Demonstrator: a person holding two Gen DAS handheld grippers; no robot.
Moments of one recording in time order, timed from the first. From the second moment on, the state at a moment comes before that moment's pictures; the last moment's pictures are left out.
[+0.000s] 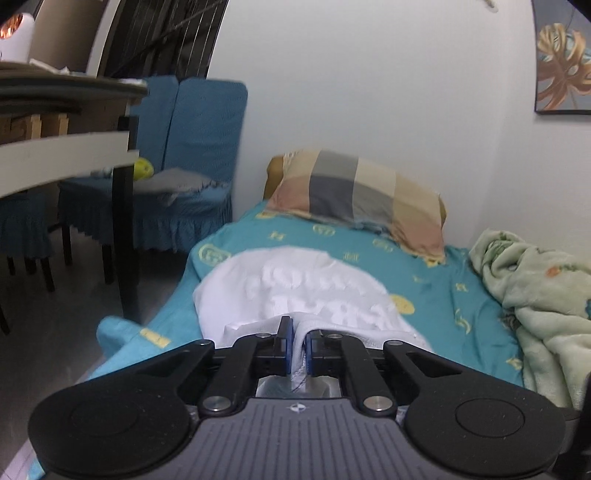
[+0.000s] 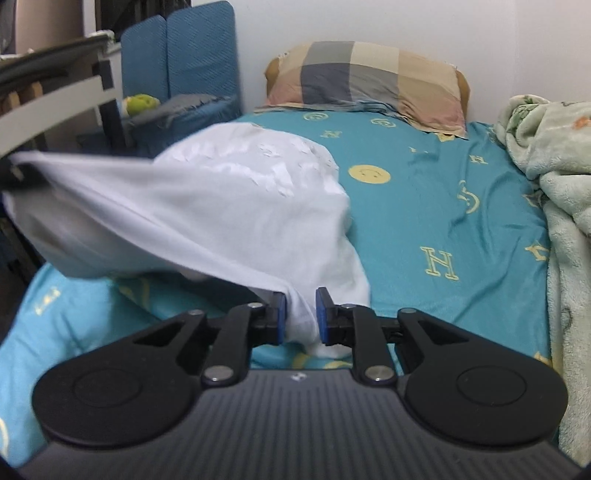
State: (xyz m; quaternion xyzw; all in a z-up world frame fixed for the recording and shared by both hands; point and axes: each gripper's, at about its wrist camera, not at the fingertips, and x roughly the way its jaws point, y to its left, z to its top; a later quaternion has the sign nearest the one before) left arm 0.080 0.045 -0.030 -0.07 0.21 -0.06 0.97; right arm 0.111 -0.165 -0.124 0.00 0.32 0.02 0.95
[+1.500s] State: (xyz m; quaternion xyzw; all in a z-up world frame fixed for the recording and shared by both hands) left arm 0.025 0.097 0.073 -0.14 0.10 -0.02 0.98; right arm 0.014 -0.182 0.058 0.07 0.01 0.00 1.00
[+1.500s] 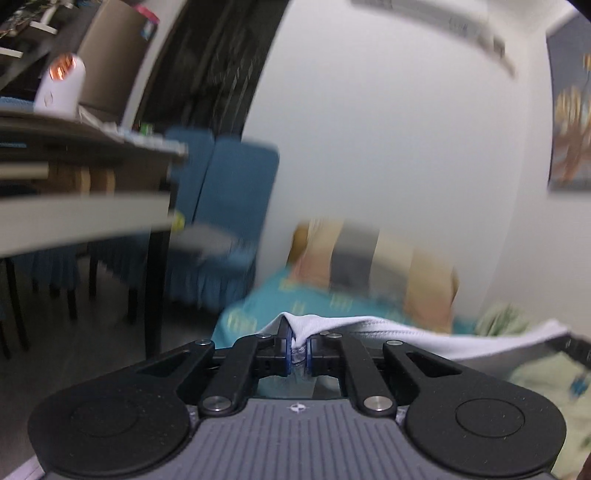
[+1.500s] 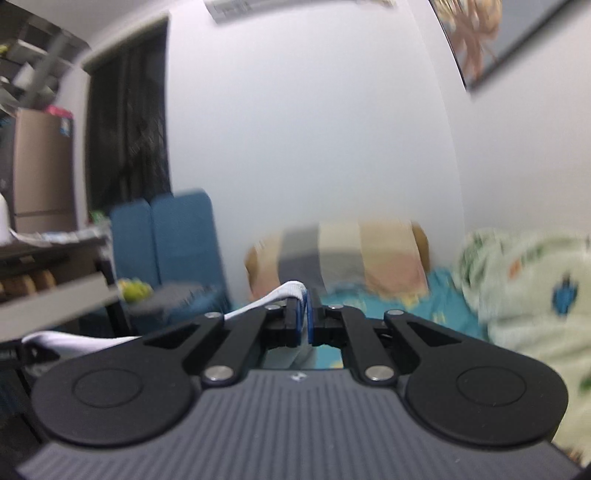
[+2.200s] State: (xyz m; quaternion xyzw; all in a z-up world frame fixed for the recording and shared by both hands) left arm -0.198 0.115 0.414 -0.13 -0.16 -0.13 0.97; right arm -0.229 -0.170 0.356 0.02 -0.24 0.03 0.97
